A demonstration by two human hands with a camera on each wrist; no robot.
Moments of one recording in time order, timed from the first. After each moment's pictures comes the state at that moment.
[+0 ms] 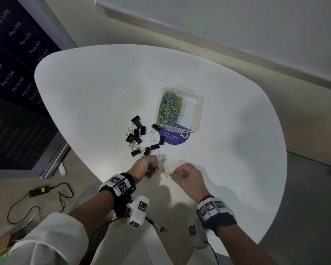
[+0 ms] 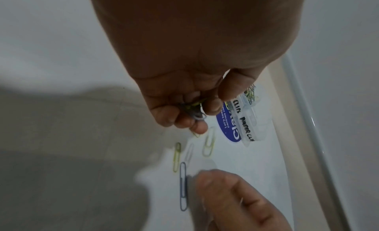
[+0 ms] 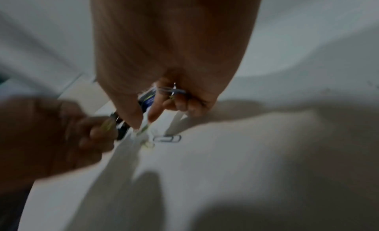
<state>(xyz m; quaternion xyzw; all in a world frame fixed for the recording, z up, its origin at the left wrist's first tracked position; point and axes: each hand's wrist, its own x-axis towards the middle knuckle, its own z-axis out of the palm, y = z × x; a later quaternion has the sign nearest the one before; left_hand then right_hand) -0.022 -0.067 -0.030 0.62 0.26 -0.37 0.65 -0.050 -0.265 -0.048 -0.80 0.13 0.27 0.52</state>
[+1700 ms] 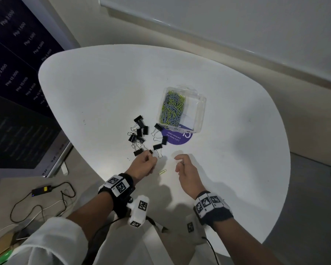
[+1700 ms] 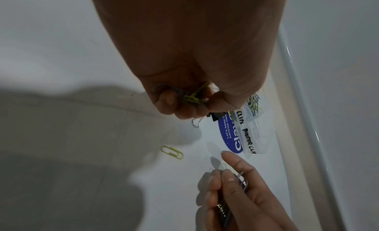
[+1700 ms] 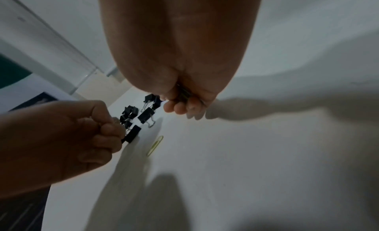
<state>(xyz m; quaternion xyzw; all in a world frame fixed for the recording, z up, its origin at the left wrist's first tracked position) -0.028 -0.059 -0.029 0.70 0.25 -0.28 0.60 -0.044 -0.253 -0.065 -0.84 0.02 0.24 0.49</state>
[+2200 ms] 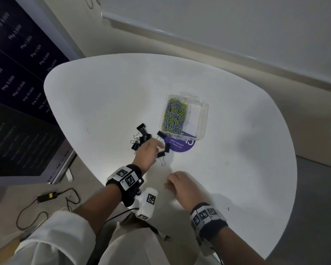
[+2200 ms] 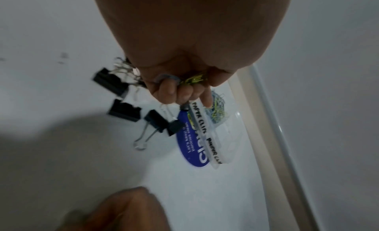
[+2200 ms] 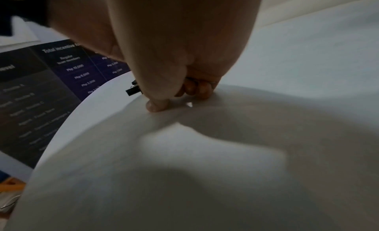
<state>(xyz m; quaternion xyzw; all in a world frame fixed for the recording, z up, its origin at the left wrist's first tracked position) 0.028 -0.063 -0.011 0.69 0.26 -0.20 0.64 -0.053 -0.239 -0.077 -0.91 -0.20 0.20 0.31</state>
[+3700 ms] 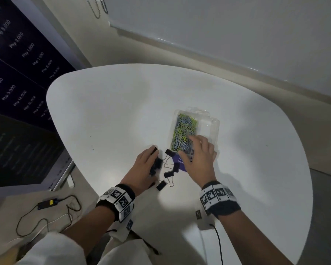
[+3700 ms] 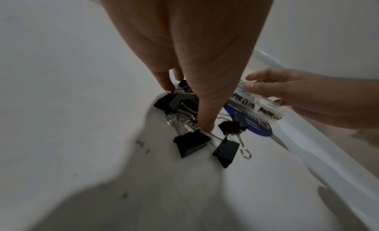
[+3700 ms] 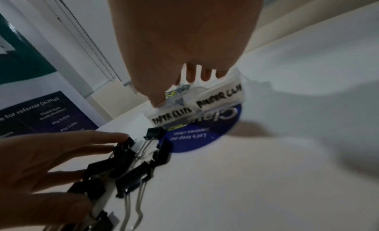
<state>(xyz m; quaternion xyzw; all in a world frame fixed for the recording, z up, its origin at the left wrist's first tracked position) 0.031 0.006 -0.056 0.93 -0.08 -0.18 0.31 0.088 -0.217 -0.050 -0.95 -0.03 0.07 0.30</state>
